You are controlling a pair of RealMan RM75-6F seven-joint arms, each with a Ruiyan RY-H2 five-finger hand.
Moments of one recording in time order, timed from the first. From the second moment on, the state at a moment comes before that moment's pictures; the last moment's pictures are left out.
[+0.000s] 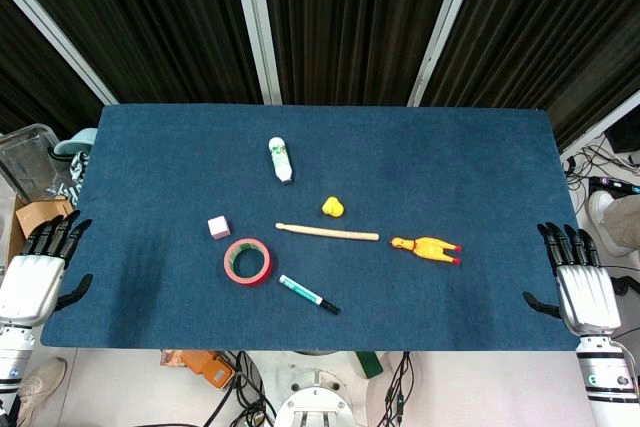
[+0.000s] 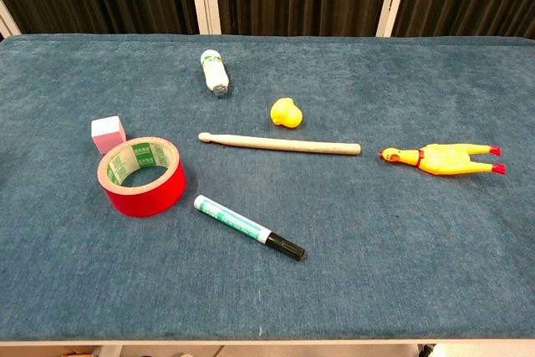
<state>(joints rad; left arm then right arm) -0.10 -1.10 -0.01 -1.58 1.56 1.49 0.07 0.08 -1.12 0.06 -1.76 -1.46 1.45 -0.22</state>
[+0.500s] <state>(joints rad) -0.10 -1.10 -0.01 -1.58 1.56 1.49 0.07 0.09 -1.13 0.06 -1.74 -1.45 1.44 -0.21</state>
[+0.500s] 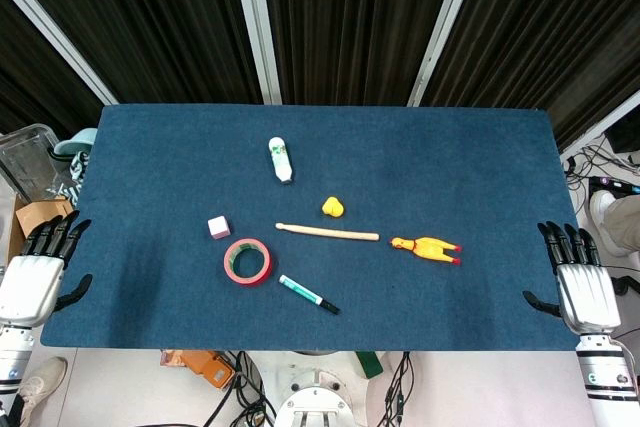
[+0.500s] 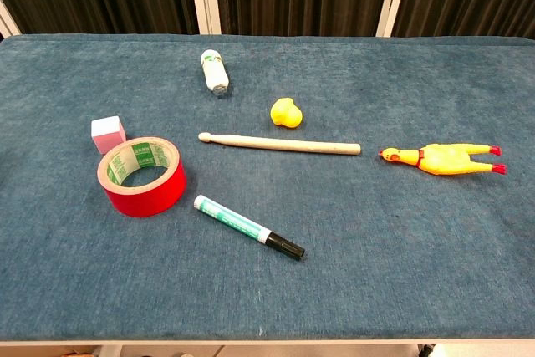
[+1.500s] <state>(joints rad) -0.10 -1.10 -0.02 -1.59 1.54 1.50 0.04 0.40 -1.39 0.14 -1.62 -1.16 1.02 -0.45</state>
